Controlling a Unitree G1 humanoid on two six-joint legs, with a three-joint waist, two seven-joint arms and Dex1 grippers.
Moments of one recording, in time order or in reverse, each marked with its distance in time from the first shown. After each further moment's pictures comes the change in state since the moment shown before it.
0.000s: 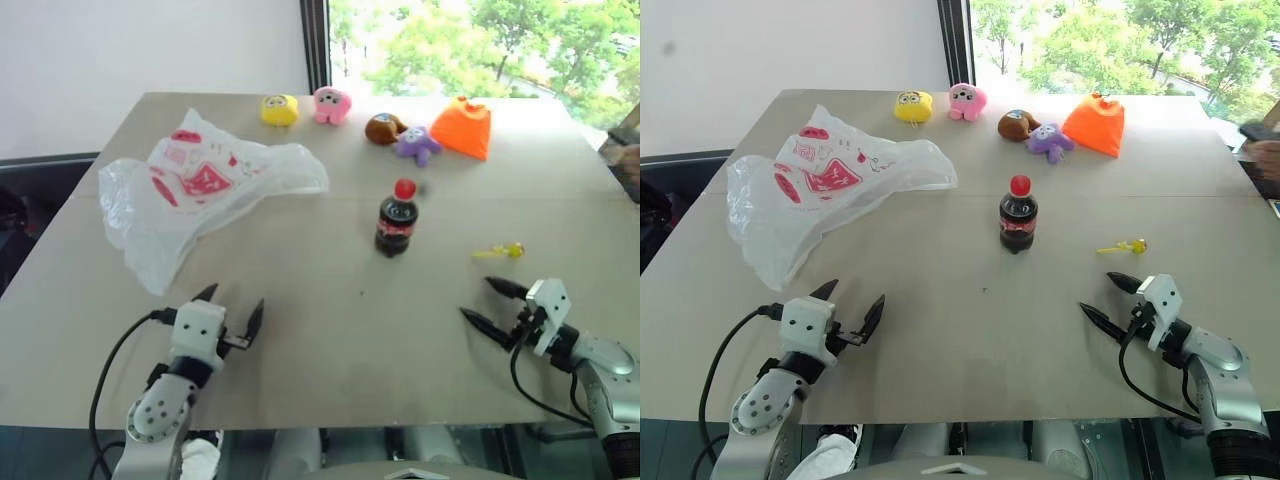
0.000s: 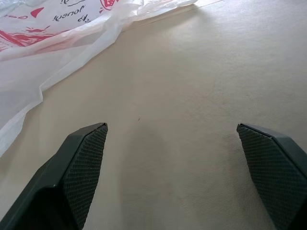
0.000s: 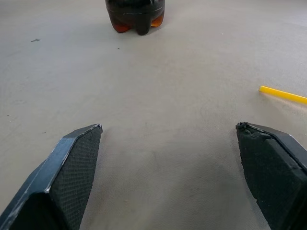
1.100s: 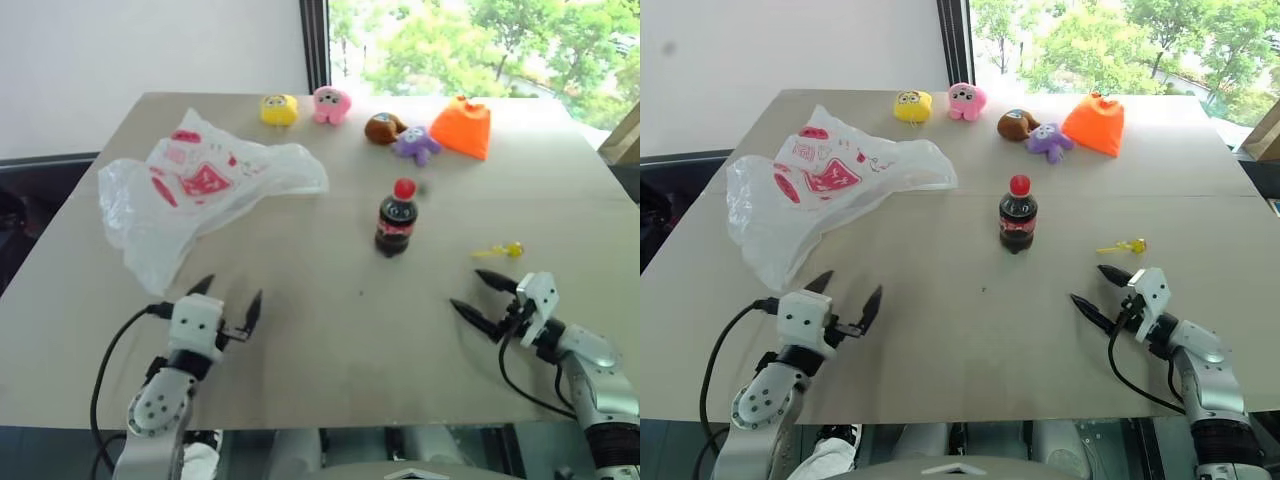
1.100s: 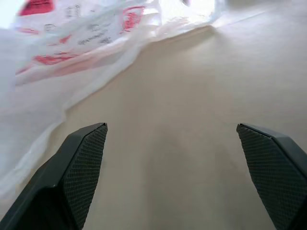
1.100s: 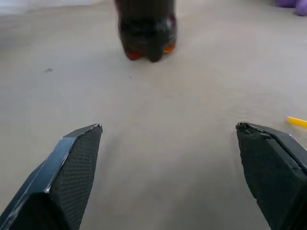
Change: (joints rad) left arm -0.012 -0.060 0.050 -0.013 0.050 -0.070 0.098; right arm -0.040 0.067 0.049 -0.021 0.036 0.014 0.025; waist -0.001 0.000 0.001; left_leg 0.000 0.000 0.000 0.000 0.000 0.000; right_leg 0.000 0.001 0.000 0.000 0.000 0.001
